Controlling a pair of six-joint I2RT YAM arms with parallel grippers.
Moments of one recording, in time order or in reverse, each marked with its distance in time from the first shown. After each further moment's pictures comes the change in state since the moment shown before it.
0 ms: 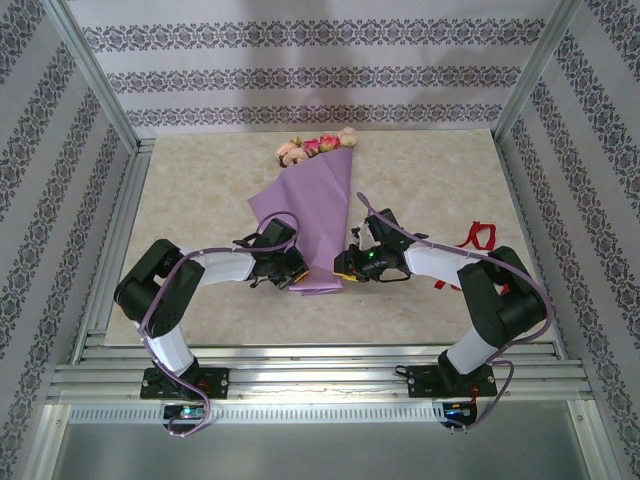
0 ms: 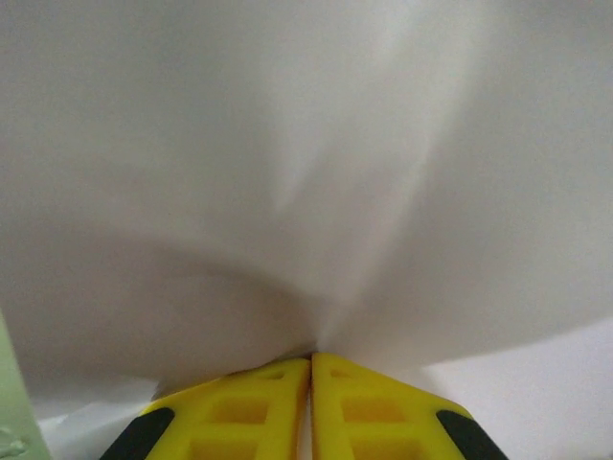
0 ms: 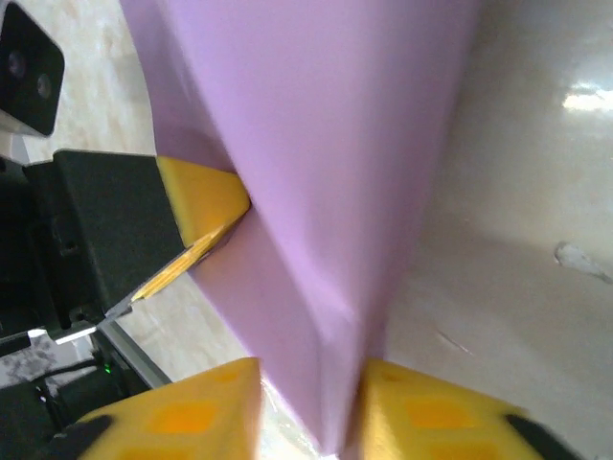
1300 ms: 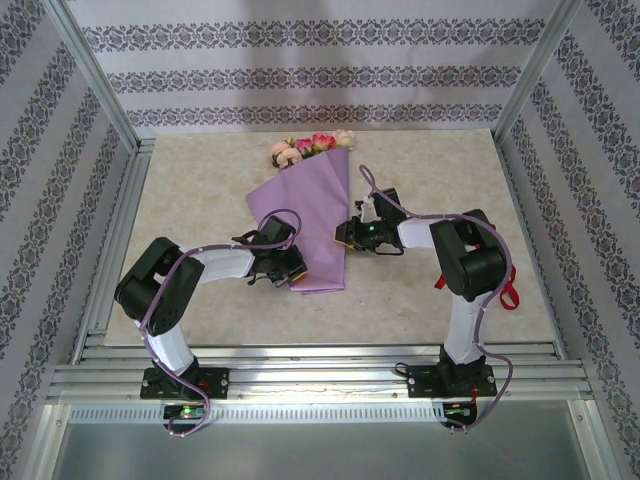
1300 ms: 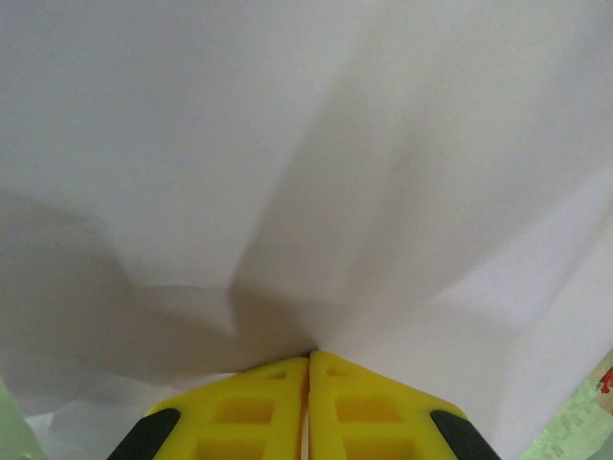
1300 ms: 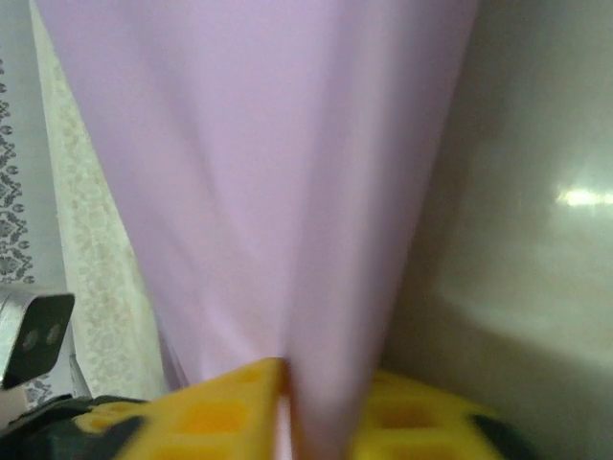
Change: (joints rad) left arm 0.024 0.012 0.026 -0.041 0.029 0.121; right arm -0.142 0.362 0.219 0.270 -0.066 -0.056
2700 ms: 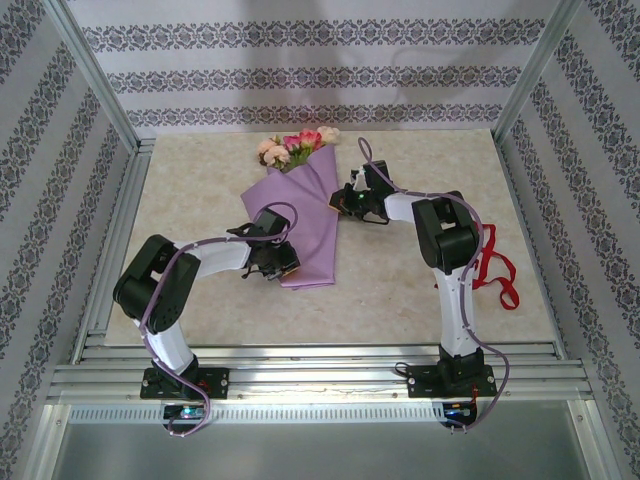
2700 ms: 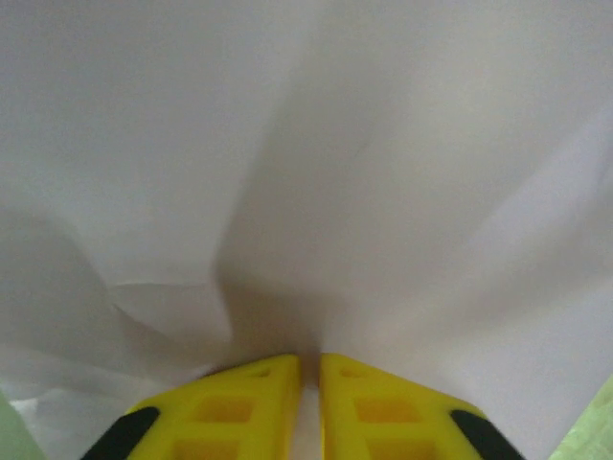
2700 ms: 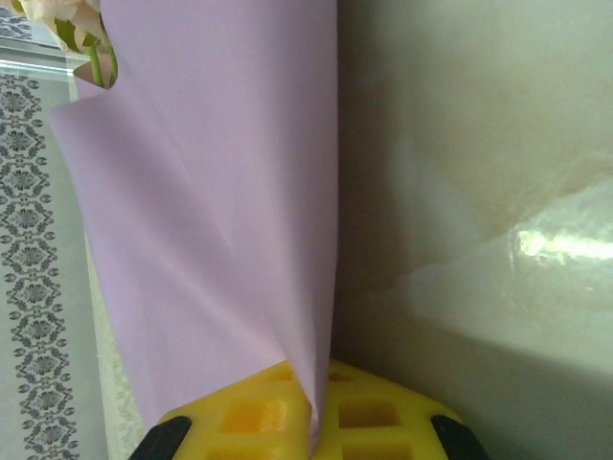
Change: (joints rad) left arm 0.052 -0.007 0.055 -0.128 -0.038 0.132; right arm -0.047 0.303 0.422 0.029 0.050 0.150
